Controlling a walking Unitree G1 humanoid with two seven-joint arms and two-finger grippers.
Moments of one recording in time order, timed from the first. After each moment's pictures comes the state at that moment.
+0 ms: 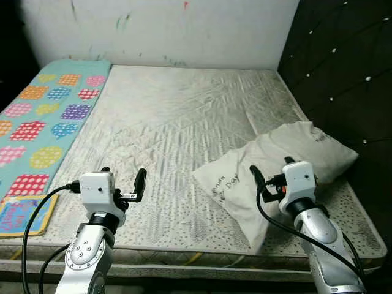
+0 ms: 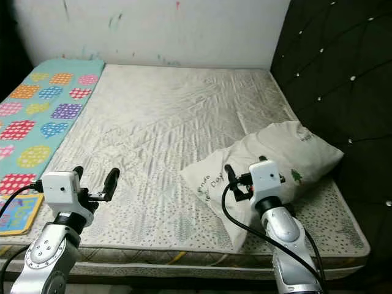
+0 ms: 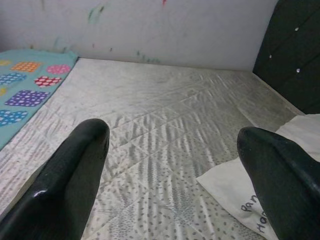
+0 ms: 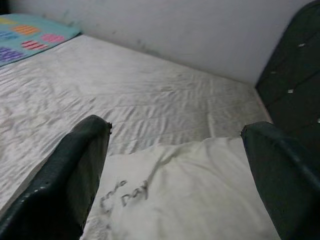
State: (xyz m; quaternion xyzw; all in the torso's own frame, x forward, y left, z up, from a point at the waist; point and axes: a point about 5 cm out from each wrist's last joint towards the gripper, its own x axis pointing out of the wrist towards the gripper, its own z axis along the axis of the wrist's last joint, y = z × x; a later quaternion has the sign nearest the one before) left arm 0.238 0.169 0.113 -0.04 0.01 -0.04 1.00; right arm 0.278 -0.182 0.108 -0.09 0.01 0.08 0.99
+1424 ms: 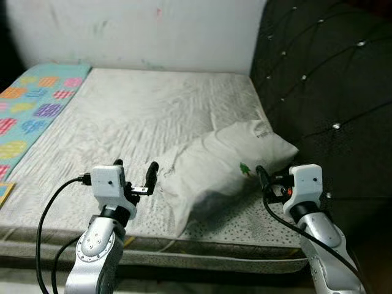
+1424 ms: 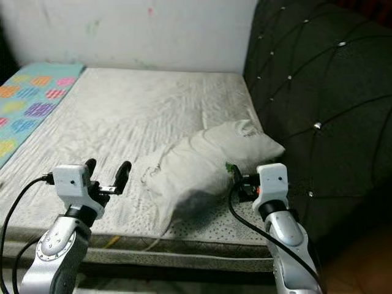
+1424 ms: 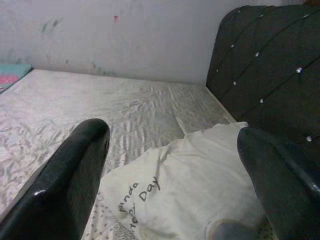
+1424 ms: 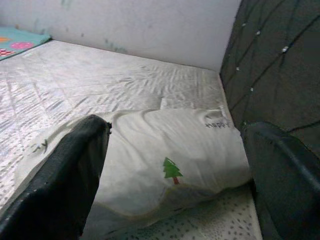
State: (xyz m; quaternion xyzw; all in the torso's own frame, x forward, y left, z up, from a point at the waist) left arm 0.248 0.152 0.123 -0.06 -0.02 -0.07 1.00; right arm 0.273 -0.186 0.105 -0.05 0.01 0.06 1.00
